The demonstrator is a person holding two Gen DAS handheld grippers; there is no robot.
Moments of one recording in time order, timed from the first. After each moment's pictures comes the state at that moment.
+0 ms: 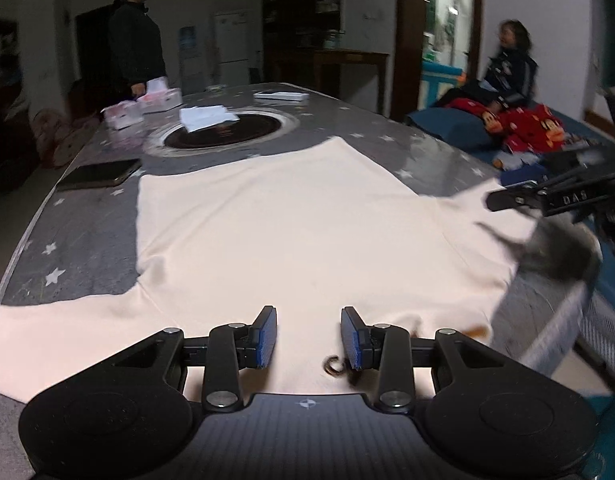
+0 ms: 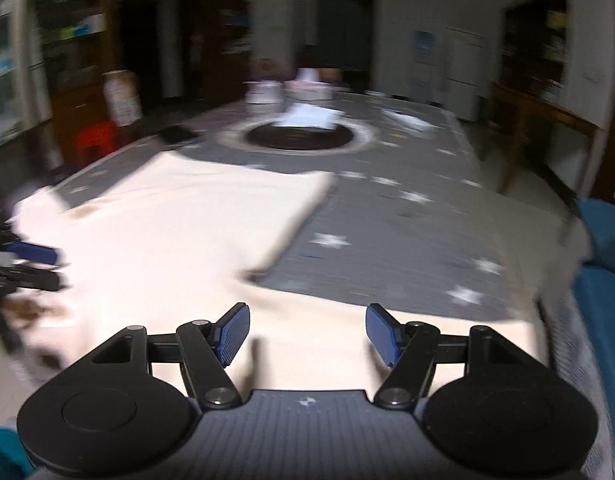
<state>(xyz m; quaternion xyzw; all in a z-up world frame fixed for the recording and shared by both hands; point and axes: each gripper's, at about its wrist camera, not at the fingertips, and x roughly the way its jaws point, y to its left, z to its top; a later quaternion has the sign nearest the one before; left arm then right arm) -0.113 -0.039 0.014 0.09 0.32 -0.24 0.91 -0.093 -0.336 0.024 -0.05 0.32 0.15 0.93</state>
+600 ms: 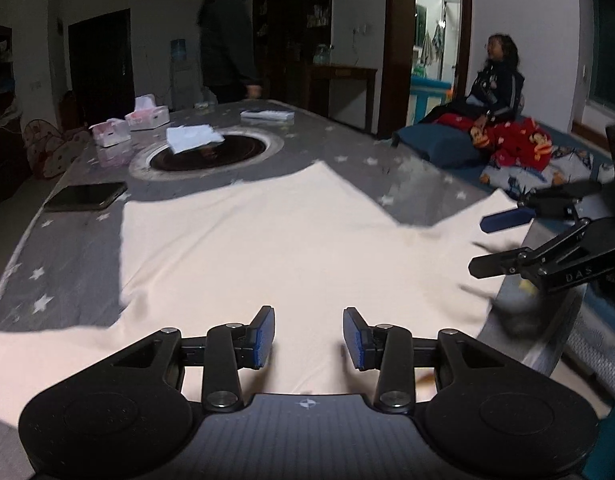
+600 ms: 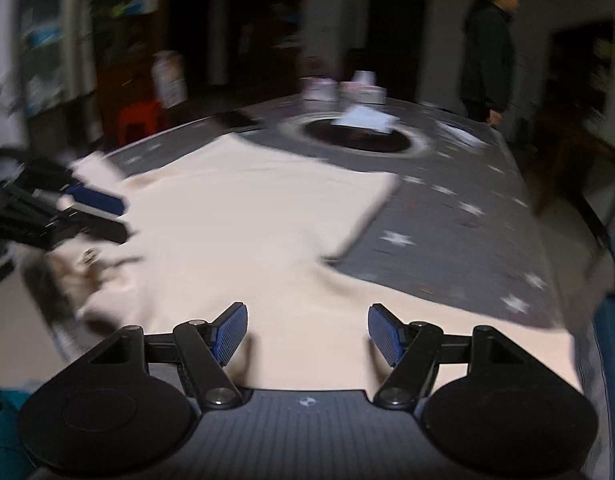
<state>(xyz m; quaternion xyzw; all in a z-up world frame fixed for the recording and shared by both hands) -0.104 -0.053 0.031 0.07 0.30 -0.26 0.92 -0.113 -0.318 0.024 -0.08 0.32 0.18 0.93</state>
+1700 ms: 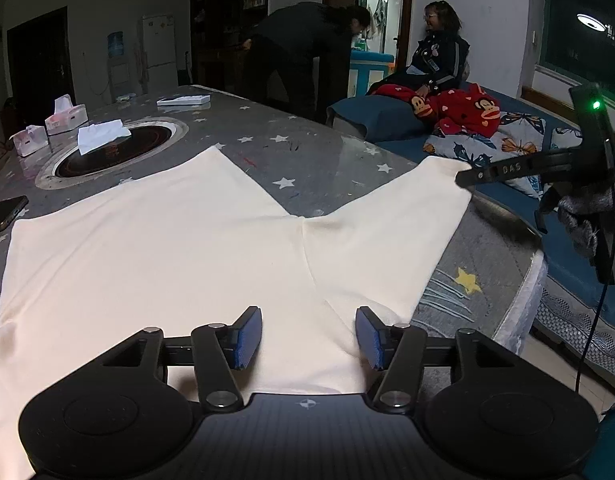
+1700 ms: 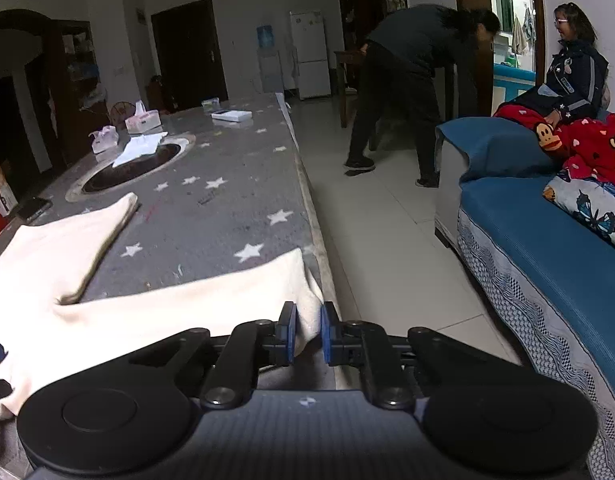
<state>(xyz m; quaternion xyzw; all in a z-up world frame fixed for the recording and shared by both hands) -0.102 -0.134 0.007 0.11 0.32 -0.33 0.88 -0.117 -0.465 0.007 0.09 0.32 -0.07 0.94</state>
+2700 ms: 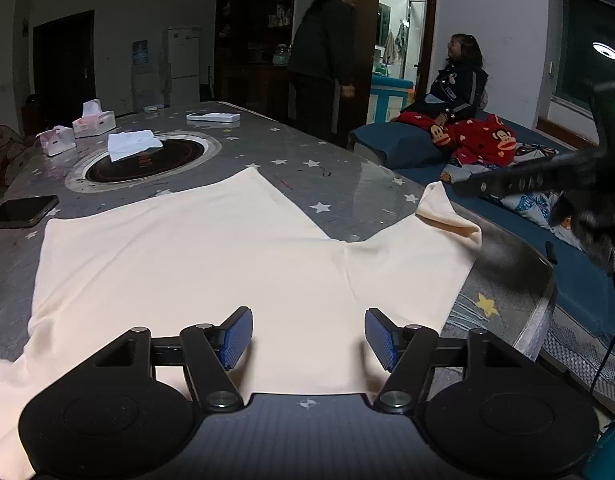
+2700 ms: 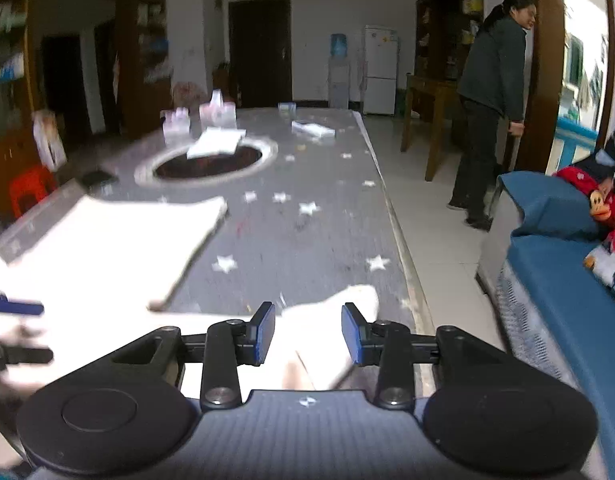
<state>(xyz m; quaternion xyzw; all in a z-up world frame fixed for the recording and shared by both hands) -0.099 -0.104 0.021 0.07 0.30 -0.31 0.90 -0.097 -0.396 0.045 0.00 0.31 0.02 0.95</state>
